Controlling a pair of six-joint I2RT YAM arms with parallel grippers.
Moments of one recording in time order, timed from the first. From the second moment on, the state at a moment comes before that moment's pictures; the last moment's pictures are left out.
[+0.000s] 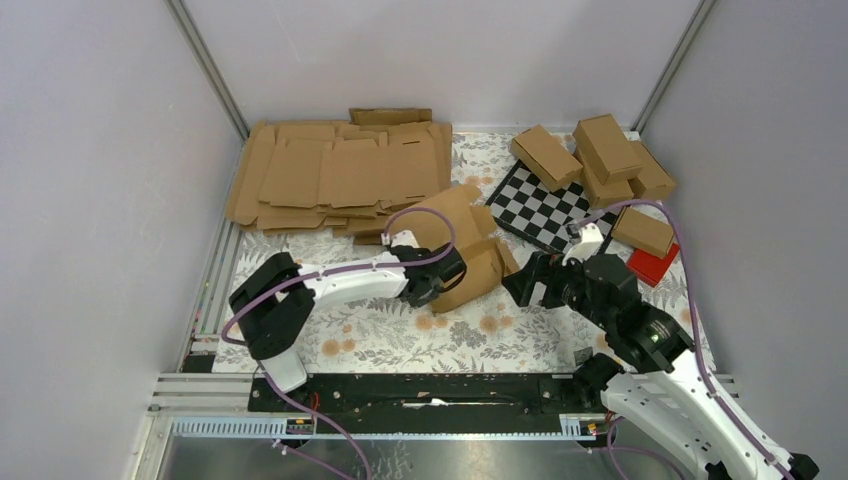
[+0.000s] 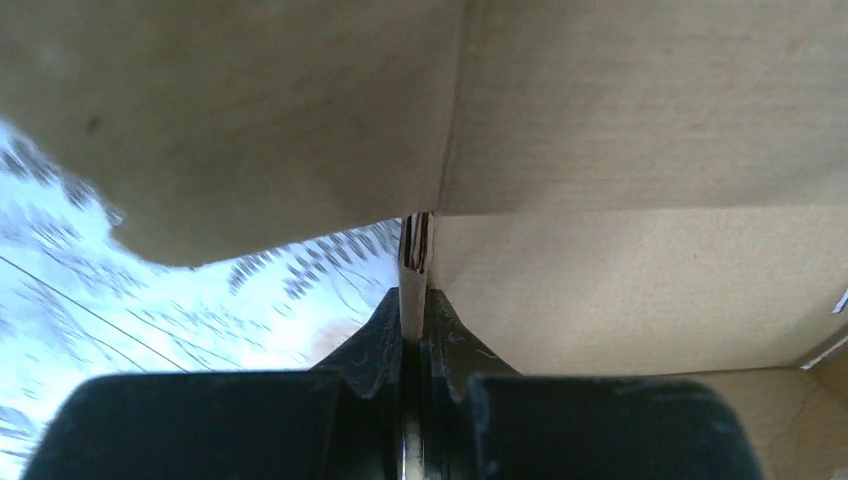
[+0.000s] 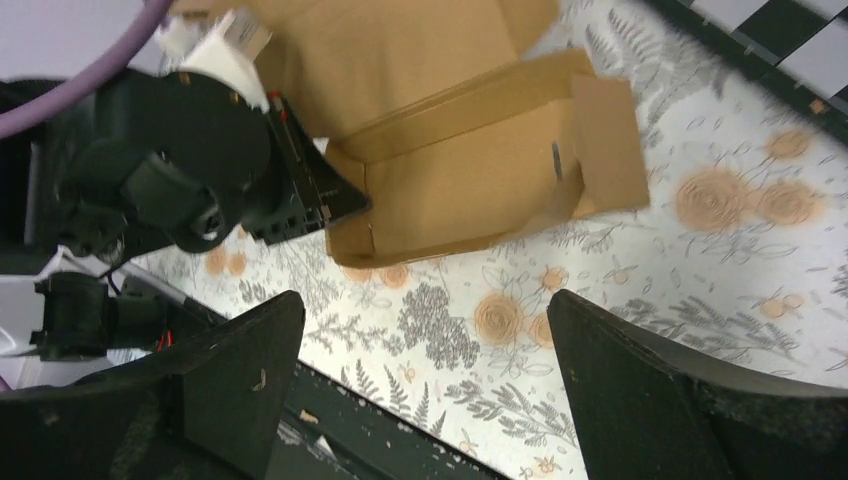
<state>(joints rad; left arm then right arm) -1.03 1.70 1.11 -0.74 -0.42 -1.59 0.63 0.53 0.73 -0.63 0.03 0.54</state>
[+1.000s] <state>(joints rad) -0.94 1.73 1.06 -0.61 -0.31 -0.68 0.63 0.85 0.43 -0.35 0.09 0.69</state>
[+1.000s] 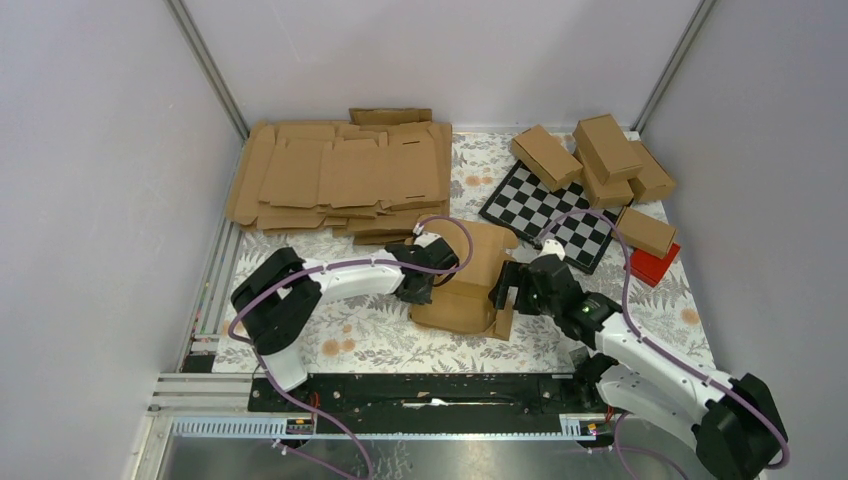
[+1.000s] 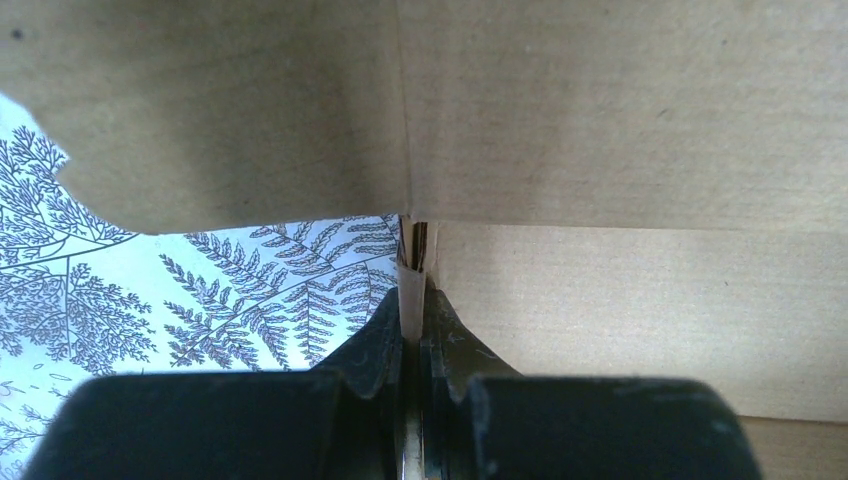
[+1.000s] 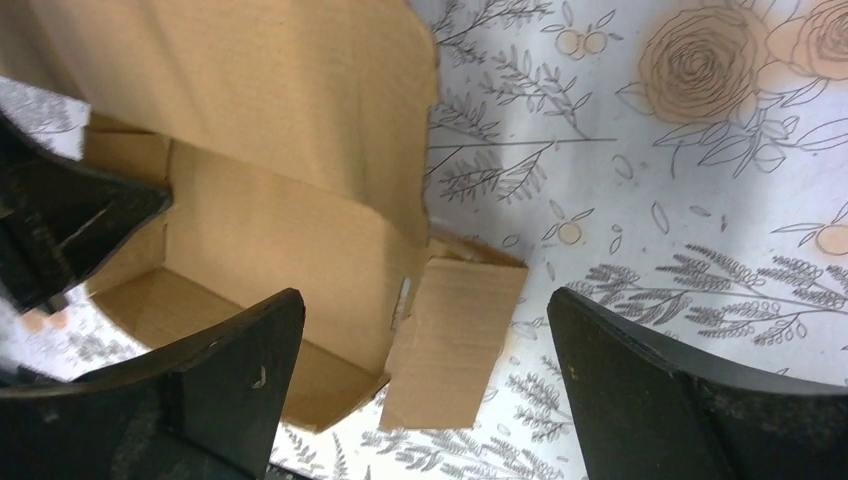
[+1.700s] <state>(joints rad) -0.93 1.58 0.90 -0.51 -0.40 -0.76 0.63 0.91 0.44 -0.32 0.16 0.63</state>
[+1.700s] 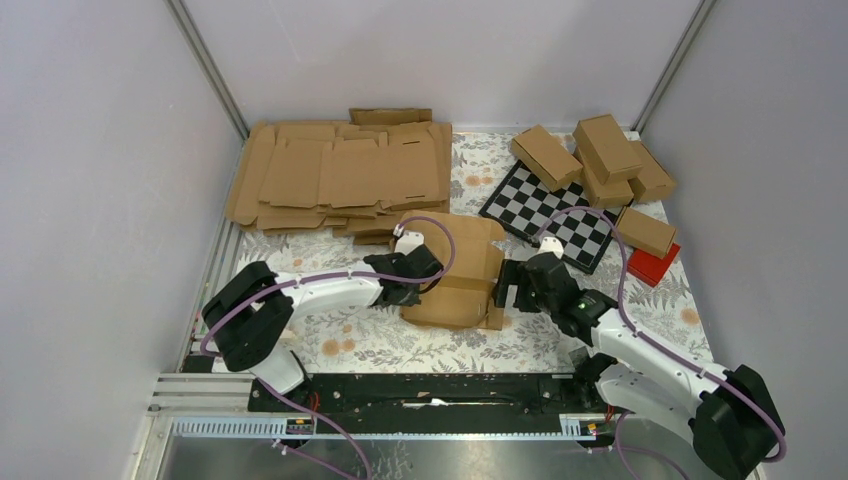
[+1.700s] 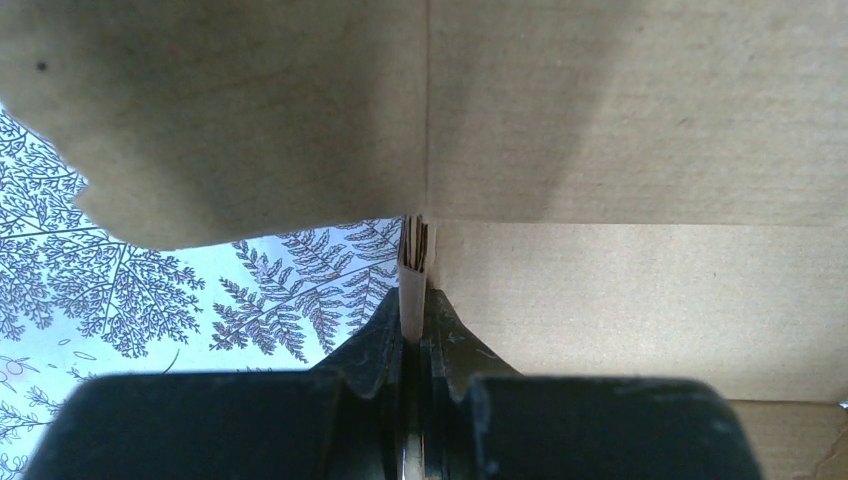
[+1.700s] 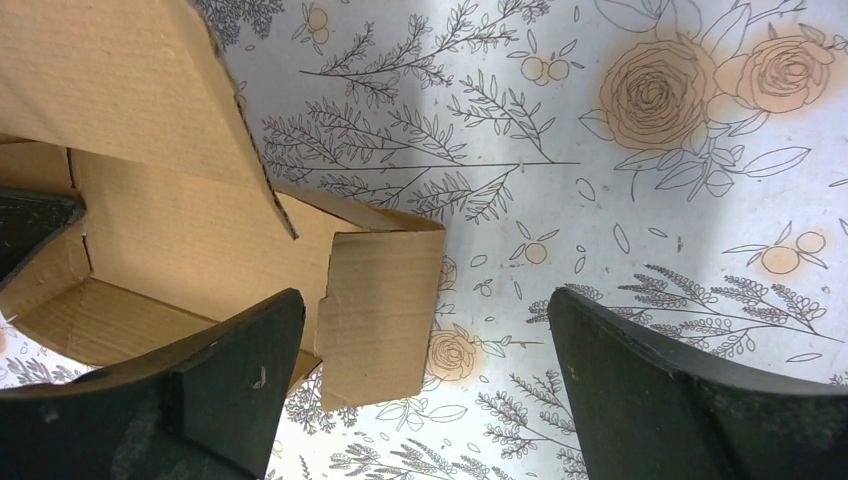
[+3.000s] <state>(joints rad) -0.90 1.57 0.87 -0.56 -0.47 -0.94 0.79 1.24 0.62 -0.42 0.25 0.75</state>
